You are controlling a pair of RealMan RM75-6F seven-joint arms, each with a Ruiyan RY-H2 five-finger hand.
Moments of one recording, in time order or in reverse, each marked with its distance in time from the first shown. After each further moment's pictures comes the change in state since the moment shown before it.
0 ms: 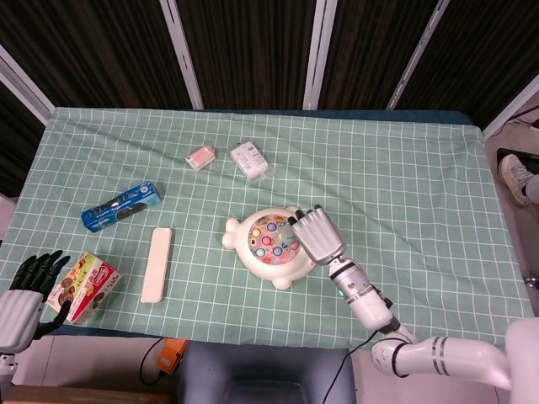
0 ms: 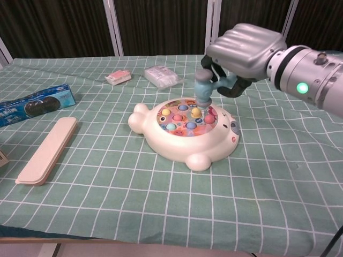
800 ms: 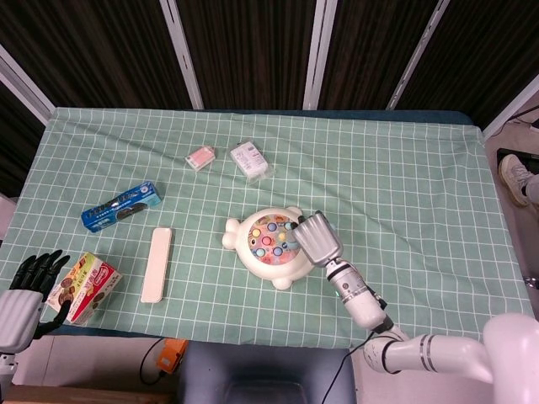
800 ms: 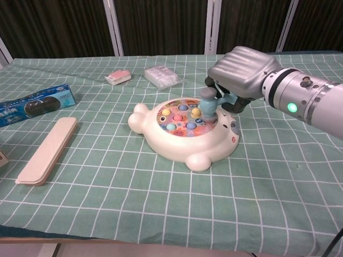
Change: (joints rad) left arm 0.001 -0.001 -0.004 -0.001 -0.003 -0.004 0.004; right arm 0.037 -0.051 -0.064 0.095 0.081 -0.006 -0.021
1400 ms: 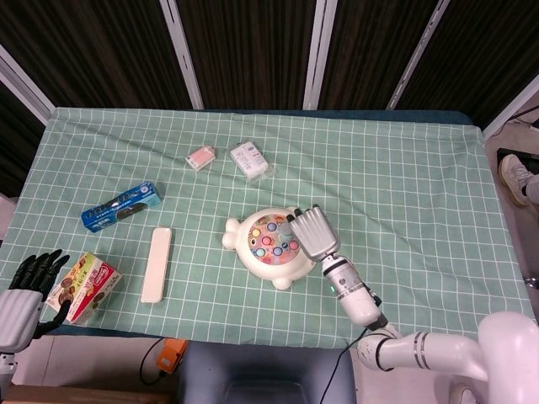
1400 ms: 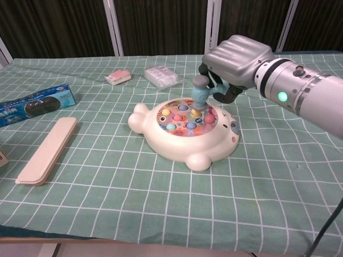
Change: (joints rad) left arm -0.001 0.002 -0.001 0.000 -0.001 -0.003 -0.006; right arm 0.022 -0.034 0.042 0.013 0.005 0.045 0.055
